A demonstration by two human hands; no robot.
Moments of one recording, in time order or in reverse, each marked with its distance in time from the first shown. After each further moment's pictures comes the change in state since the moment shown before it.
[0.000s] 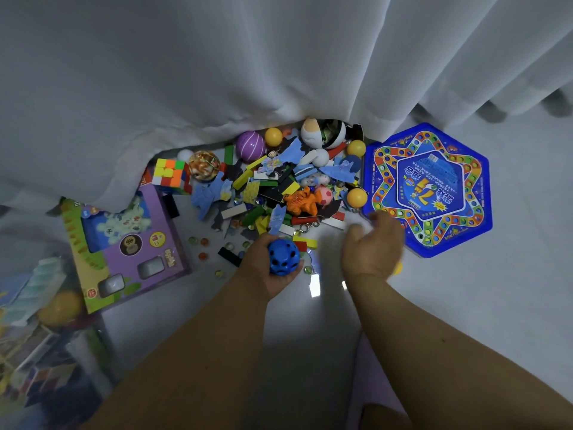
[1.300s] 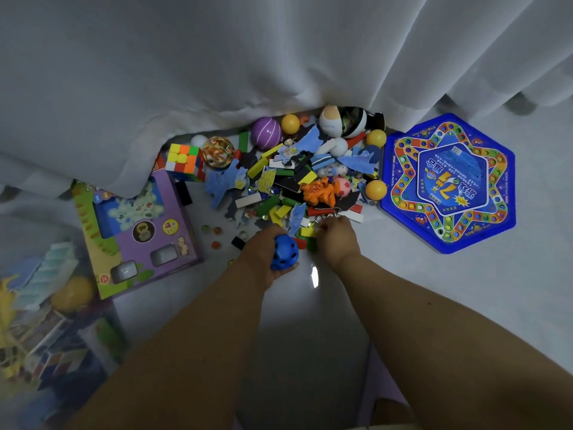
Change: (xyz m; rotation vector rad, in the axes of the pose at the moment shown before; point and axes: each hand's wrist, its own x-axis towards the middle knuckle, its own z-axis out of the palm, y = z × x) left_hand -0.006 0.020 -0.015 0.347 0.132 0.068; right_hand 0.006 -0.006 0.073 -0.328 -0.664 -0.220
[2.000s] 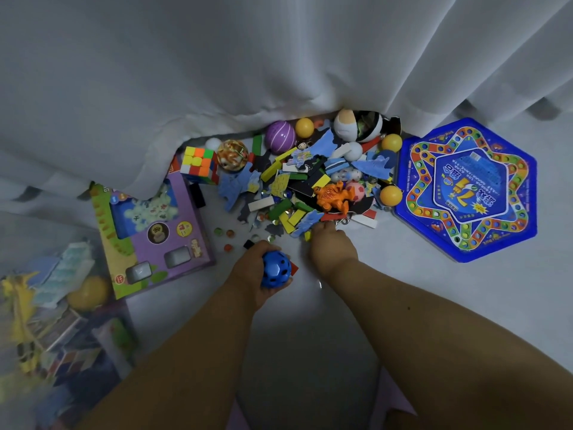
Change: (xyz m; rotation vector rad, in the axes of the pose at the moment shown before) left_hand -0.013 -0.006 -0.036 -0.090 0.065 -0.007; right_hand -0.006 -0.027 0.019 -0.419 -0.066 -0.165
